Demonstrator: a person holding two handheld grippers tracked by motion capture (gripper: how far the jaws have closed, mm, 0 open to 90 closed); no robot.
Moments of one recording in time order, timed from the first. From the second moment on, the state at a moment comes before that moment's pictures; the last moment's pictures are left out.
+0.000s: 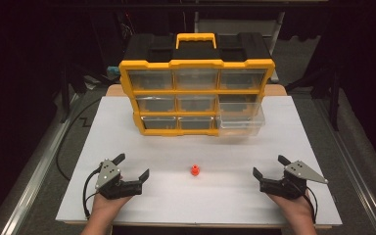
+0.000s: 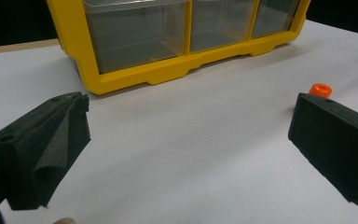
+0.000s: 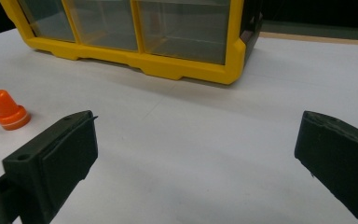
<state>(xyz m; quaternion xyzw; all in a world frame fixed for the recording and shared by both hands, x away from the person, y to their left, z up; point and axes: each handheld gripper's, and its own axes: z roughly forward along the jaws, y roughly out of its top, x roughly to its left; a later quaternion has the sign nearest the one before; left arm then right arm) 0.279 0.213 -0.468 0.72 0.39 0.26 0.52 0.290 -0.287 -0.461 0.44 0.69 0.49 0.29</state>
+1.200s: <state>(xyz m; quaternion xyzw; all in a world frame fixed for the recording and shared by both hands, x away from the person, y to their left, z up) 0.281 0.214 -0.468 0.72 0.38 0.26 0.52 0.297 -0.280 -0.461 0.46 0.74 0.42 0.27</state>
